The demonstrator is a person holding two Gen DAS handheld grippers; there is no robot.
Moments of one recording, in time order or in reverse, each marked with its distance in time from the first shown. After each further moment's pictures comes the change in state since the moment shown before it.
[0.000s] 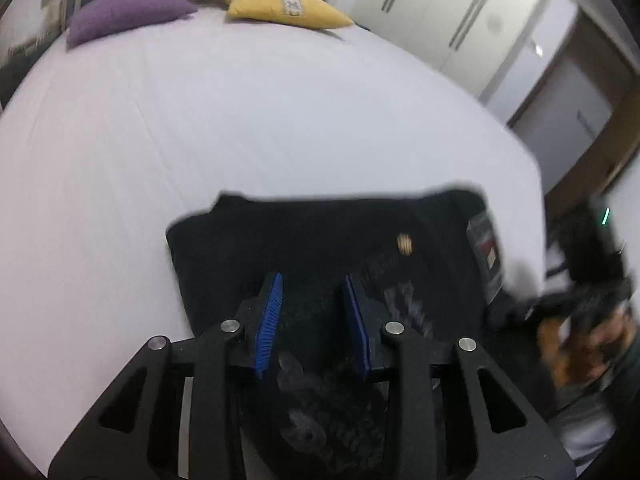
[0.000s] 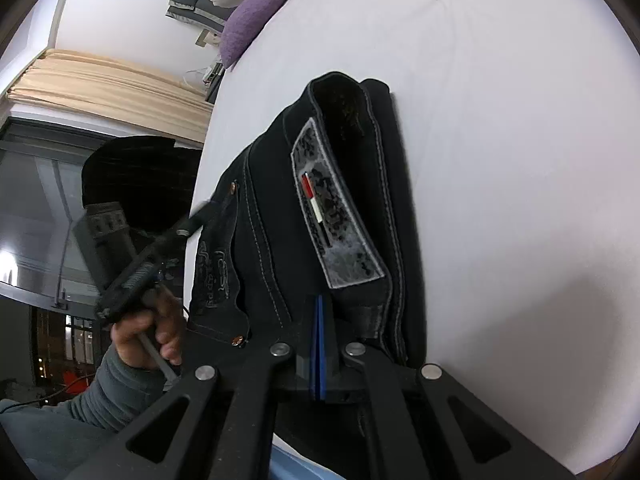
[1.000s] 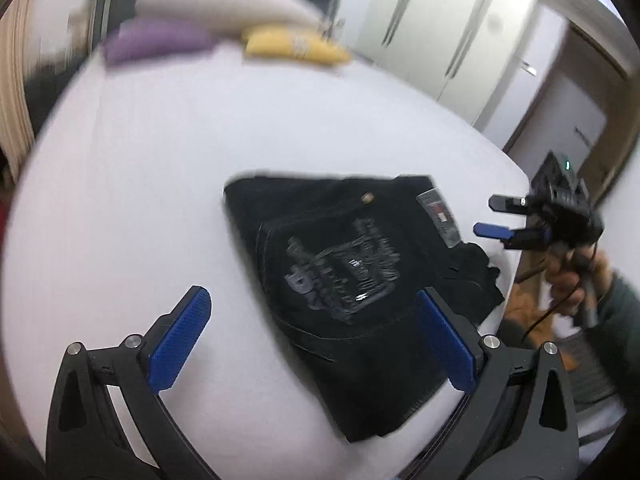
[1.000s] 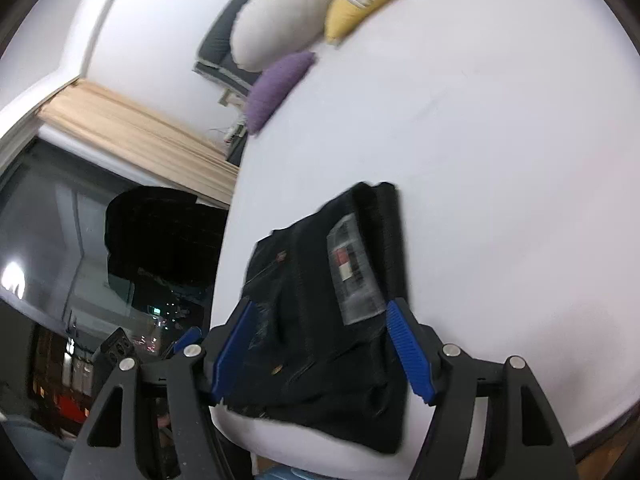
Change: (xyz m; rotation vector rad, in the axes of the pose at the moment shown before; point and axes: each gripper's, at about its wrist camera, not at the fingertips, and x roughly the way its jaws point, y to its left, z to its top) left arm -0.079 0.008 -0.055 -0.092 -0.081 -0.031; right arm -0.060 -0.007 0.018 0.019 -0.221 0.060
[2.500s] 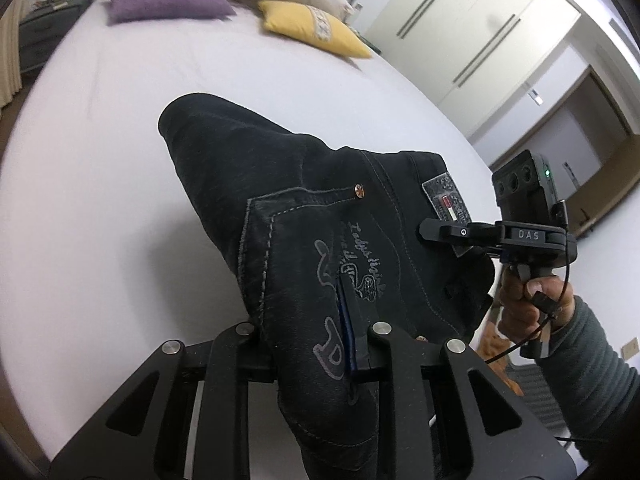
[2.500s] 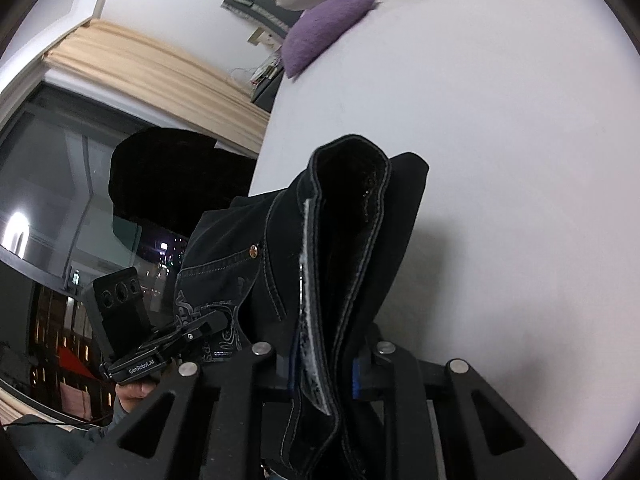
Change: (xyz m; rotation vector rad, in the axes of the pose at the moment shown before) left arm -0.021 0.076 0.064 -0.107 0.068 -0.073; right arm 0.122 0.105 0.052 -0.182 0.189 0.034
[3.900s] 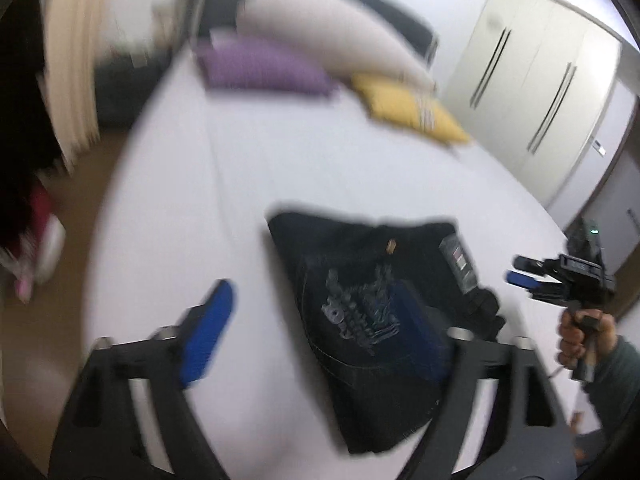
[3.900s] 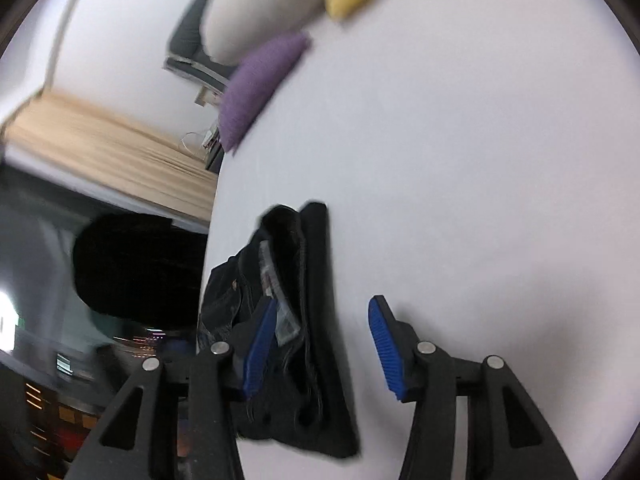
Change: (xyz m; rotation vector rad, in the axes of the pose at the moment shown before) left arm -0.057 0.138 0.061 -0.002 -0.339 0.314; right arm -0.001 -0.052 0.065 0.093 -0.242 -0.151
